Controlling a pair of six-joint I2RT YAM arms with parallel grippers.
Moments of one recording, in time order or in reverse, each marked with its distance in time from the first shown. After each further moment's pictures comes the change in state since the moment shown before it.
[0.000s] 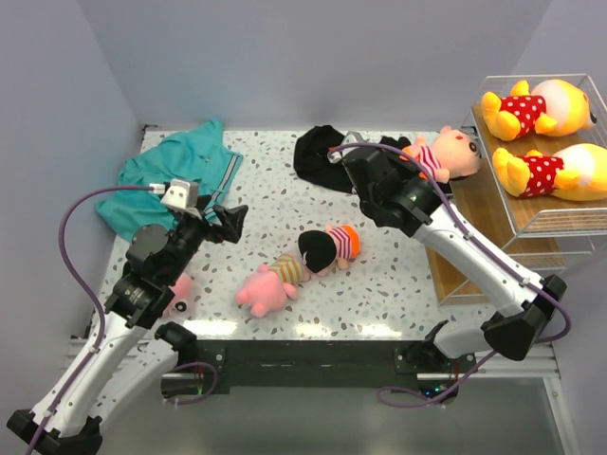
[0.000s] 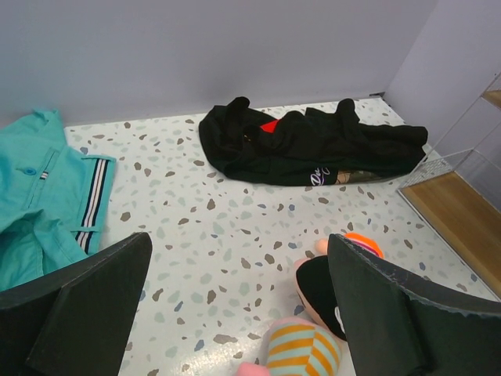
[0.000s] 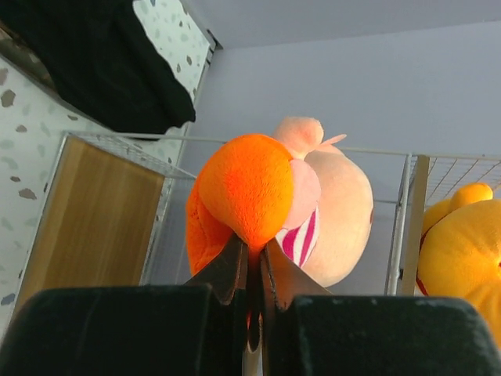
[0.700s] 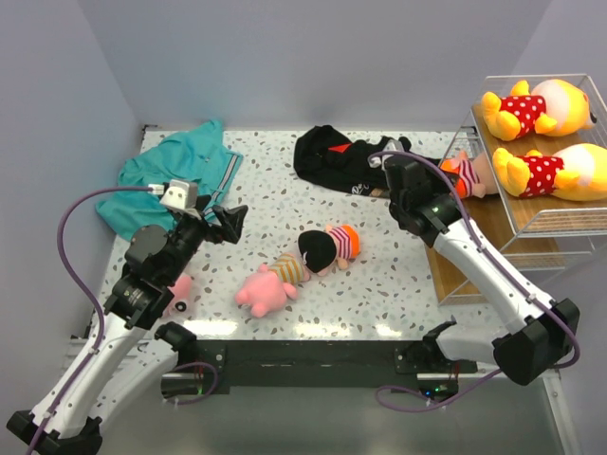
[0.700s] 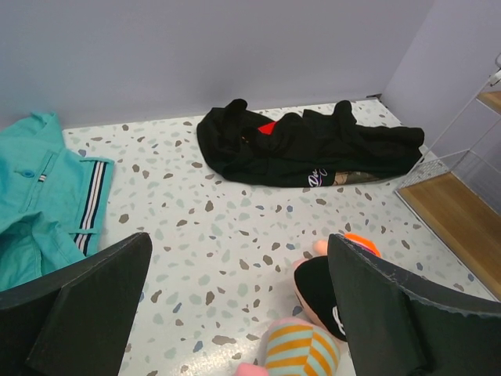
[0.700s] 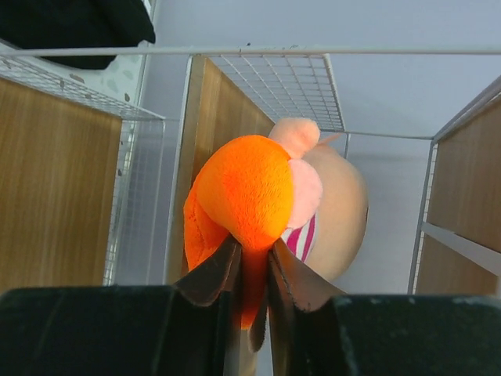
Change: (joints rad) left arm 0.000 -0.007 0.000 0.000 0.005 0.000; right arm -0.254 -0.151 -0.330 0.267 -0.002 -0.161
